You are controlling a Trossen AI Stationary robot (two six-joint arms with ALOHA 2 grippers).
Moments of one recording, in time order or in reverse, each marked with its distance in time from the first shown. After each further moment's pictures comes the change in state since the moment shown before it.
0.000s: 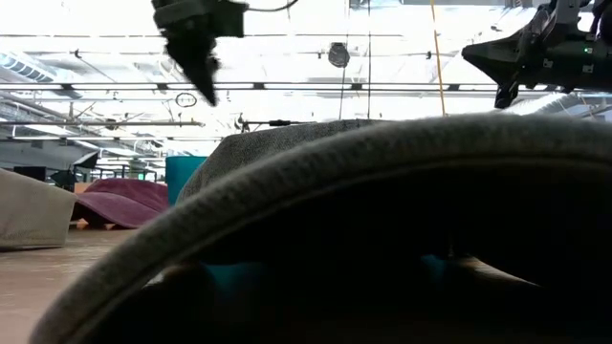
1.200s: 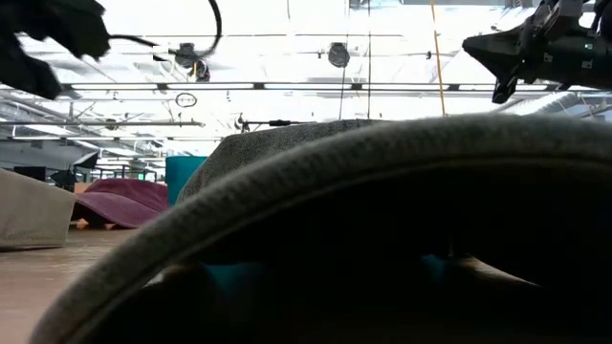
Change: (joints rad) left arm -0.541 0.016 -0.214 -0.144 0.619 -0.583; right arm 0.000 0.035 0.000 0.086 -0.031 0.003
